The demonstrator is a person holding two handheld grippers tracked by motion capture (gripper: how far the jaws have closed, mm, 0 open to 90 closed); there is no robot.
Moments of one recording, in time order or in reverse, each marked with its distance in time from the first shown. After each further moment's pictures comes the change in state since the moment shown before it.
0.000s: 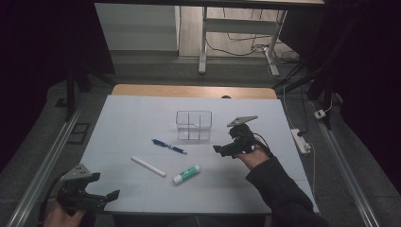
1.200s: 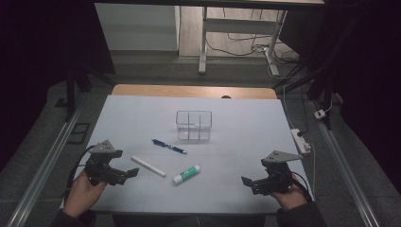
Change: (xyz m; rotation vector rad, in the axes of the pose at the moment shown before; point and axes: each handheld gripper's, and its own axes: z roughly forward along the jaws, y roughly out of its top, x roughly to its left) left arm 0.018 0.063 0.054 -0.019 -0.077 0.111; right arm 0.021 -0.103 -0.093 -0.080 -0.032 0.093
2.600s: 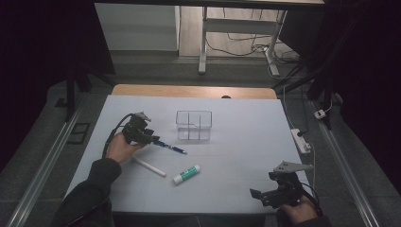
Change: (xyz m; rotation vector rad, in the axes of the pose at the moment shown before) left arm 0.071 0.086 0.117 0.232 0.030 0.070; right arm -0.003 -0.029 -0.019 0.073 0.036 0.080
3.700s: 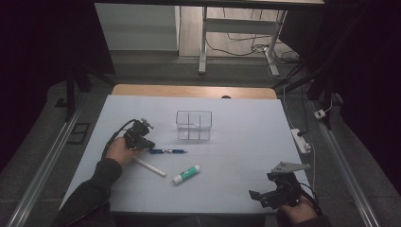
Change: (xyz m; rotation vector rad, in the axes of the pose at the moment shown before) left arm -0.009 -0.014 0.011 0.184 -0.024 0.001; right arm 0.001 0.001 0.003 0.026 0.019 -0.025
